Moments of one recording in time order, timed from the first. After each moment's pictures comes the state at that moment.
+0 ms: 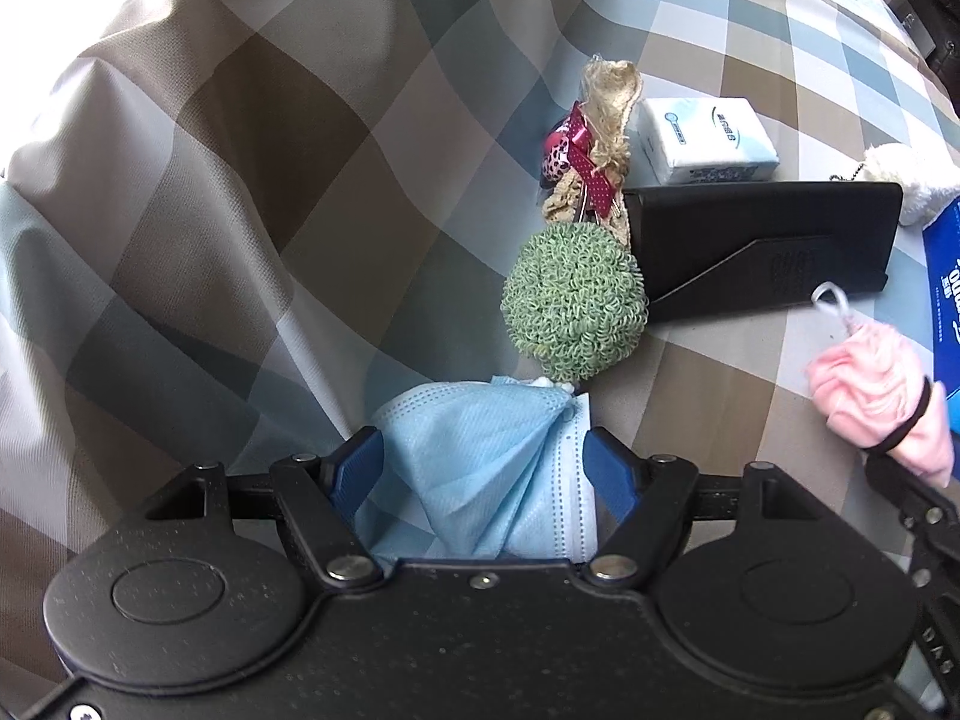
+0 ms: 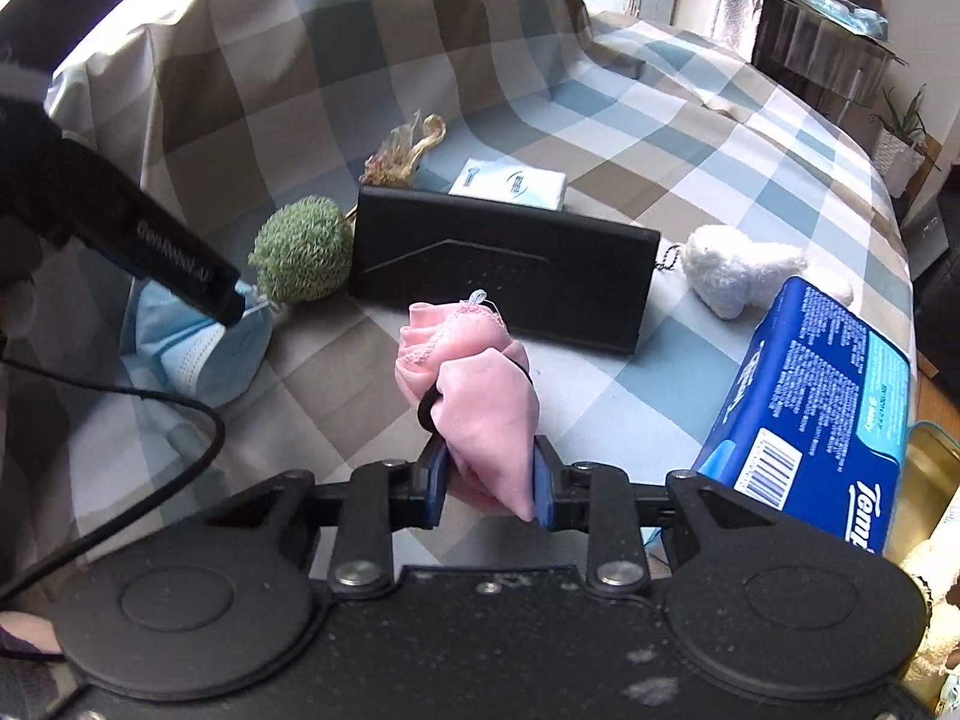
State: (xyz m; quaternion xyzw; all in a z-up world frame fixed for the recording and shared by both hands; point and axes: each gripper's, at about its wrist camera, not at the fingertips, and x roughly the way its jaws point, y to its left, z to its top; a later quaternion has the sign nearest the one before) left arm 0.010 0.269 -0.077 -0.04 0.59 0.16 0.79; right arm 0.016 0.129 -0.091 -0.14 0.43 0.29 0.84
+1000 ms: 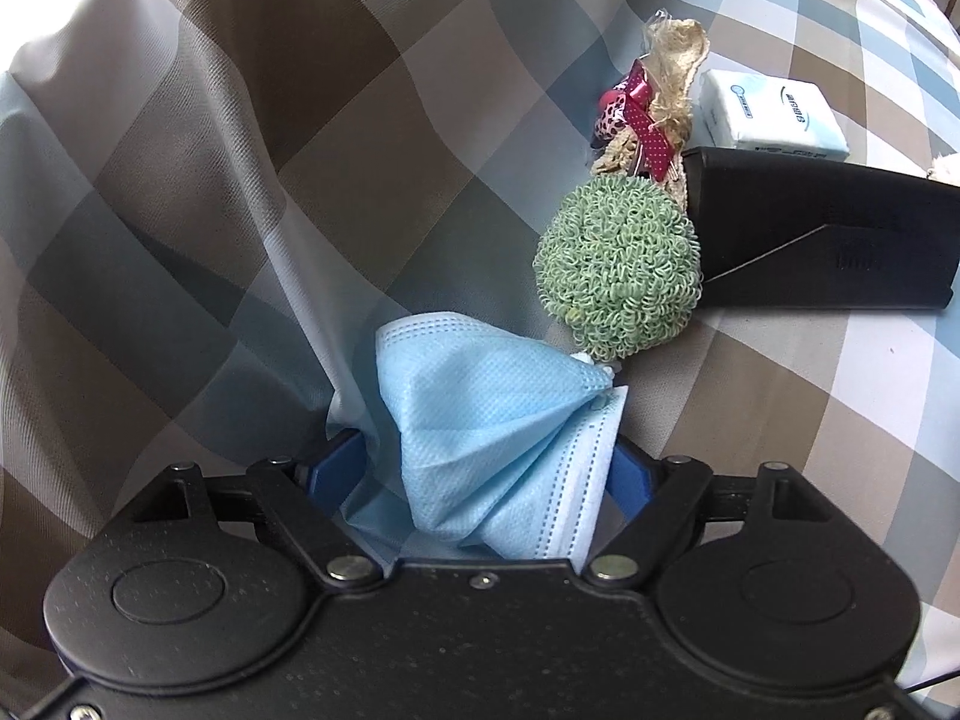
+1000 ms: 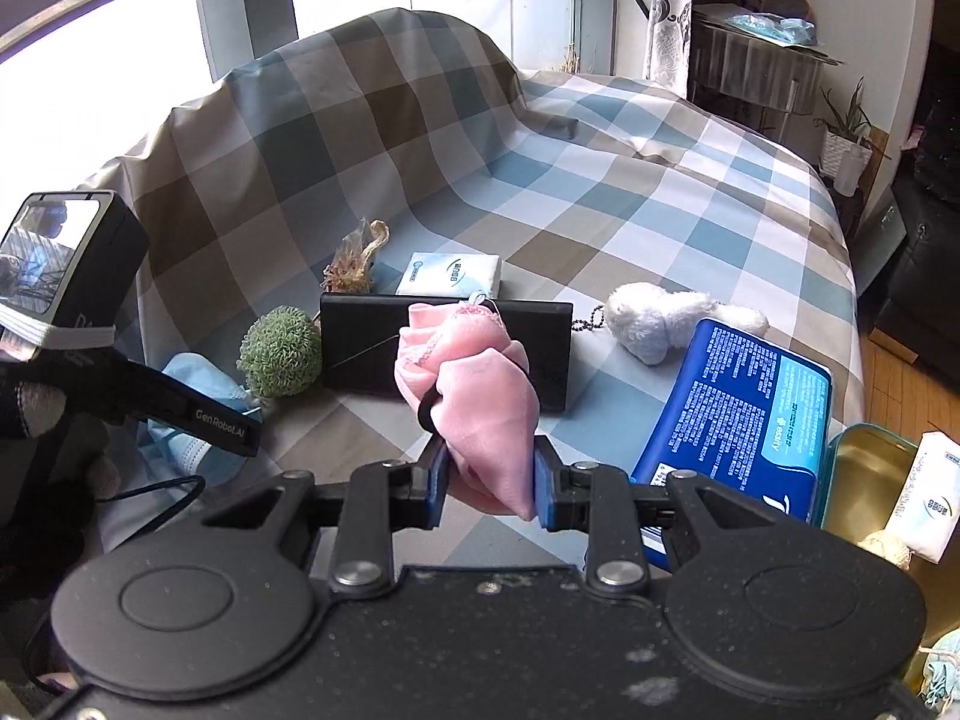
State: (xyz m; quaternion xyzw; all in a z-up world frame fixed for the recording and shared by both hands) left arm 0.009 0.269 -0.106 -0.07 0.59 0.23 0.77; right arm 0.015 0.098 -0.050 -0.08 0.40 0.26 0.87
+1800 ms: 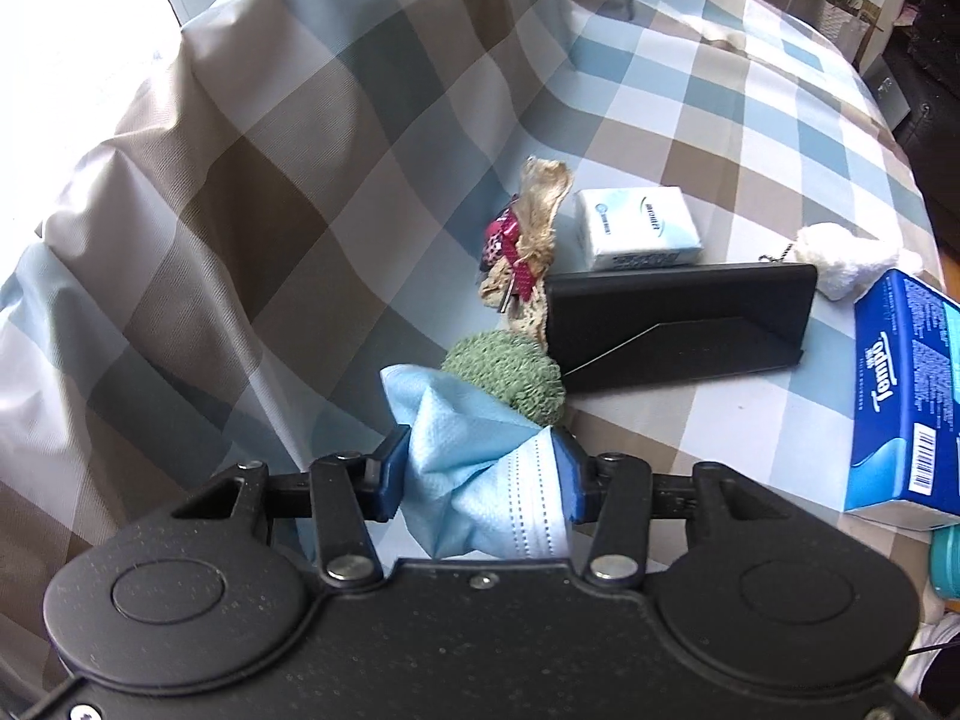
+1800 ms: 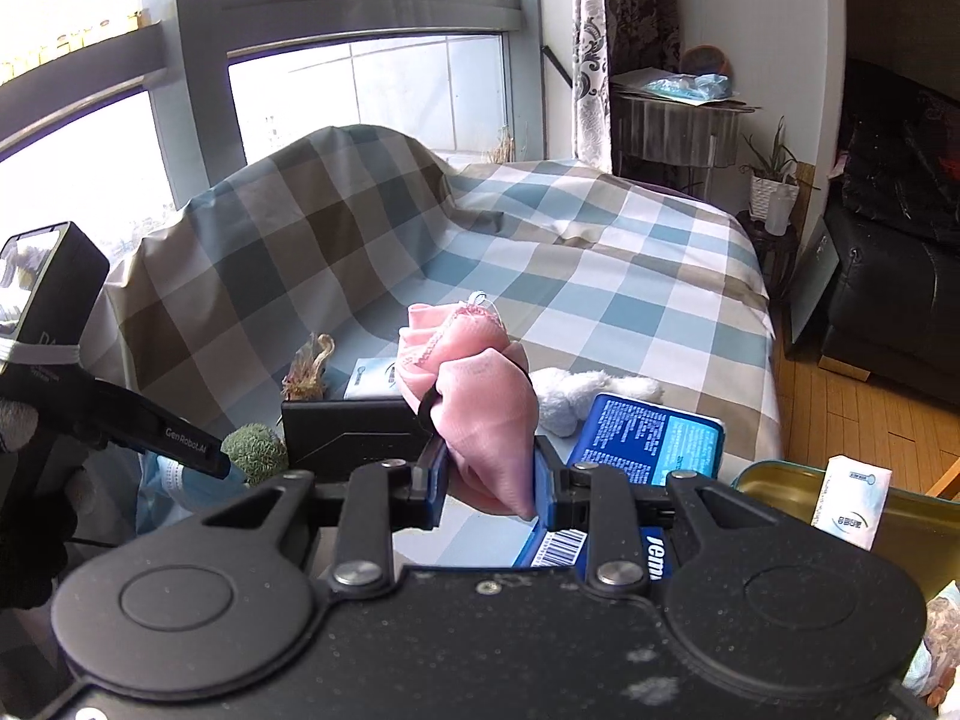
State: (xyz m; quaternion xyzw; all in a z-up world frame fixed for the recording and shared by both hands) left arm 0.014 0.242 -0.035 -0.07 0.54 0.16 0.83; right arm 0.001 0.043 0.001 -0.02 0.33 0.21 0.92
